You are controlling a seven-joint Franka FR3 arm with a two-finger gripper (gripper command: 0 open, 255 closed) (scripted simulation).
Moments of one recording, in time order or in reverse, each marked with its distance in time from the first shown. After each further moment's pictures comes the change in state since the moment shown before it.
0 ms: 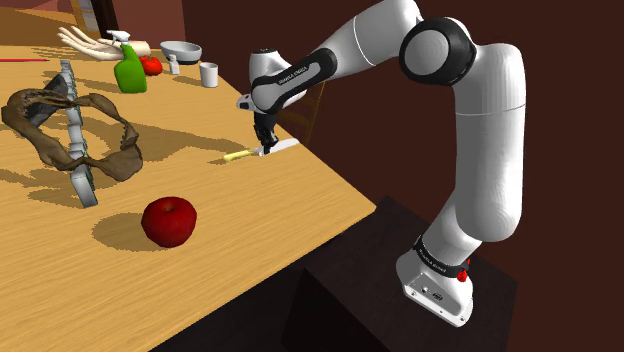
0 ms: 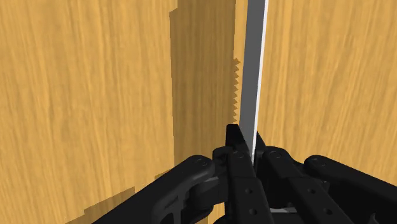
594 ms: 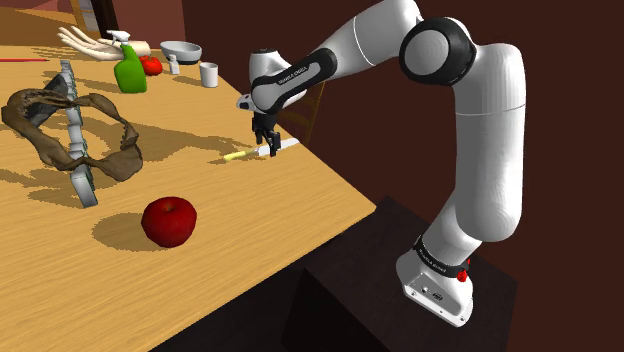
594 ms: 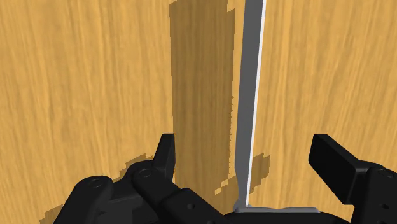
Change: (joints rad) arm 0.000 0.000 0.000 0.000 0.000 -0.001 0.000
